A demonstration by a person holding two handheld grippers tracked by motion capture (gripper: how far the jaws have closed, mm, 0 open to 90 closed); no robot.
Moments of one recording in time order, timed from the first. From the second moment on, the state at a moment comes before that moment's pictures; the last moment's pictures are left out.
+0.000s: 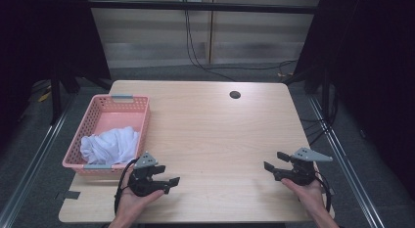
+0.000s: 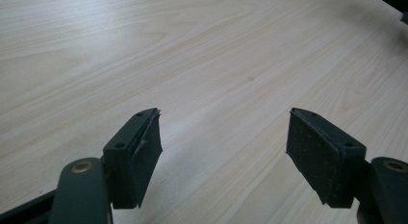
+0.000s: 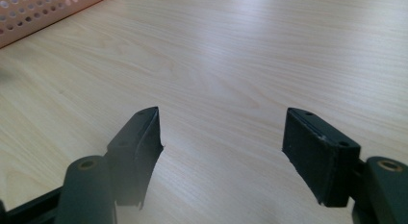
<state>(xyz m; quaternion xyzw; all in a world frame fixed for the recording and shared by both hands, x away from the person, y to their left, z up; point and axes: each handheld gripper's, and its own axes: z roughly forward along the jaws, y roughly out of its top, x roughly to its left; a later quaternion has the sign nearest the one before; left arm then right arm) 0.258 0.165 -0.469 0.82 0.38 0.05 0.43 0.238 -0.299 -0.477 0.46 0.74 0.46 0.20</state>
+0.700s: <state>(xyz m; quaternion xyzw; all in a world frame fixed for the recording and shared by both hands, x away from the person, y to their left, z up) 0.246 0.166 -0.432 0.82 0.35 0.08 0.44 0.232 -0.289 -0.473 0.43 0.76 0.45 0.18</state>
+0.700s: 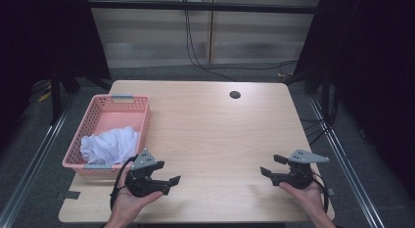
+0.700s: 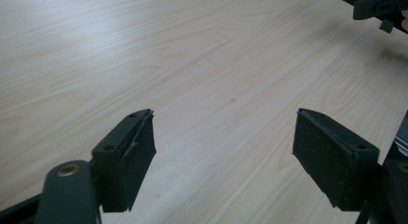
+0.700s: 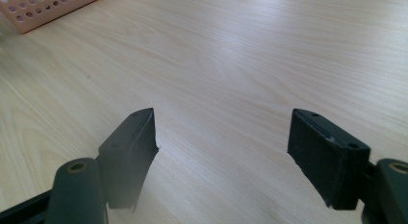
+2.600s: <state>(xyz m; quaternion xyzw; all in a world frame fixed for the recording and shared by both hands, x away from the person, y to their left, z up) 0.380 0.306 -0.432 0.83 0.49 0.10 0.24 0.235 -0.279 -0.477 0.40 0.78 0.46 0.15</state>
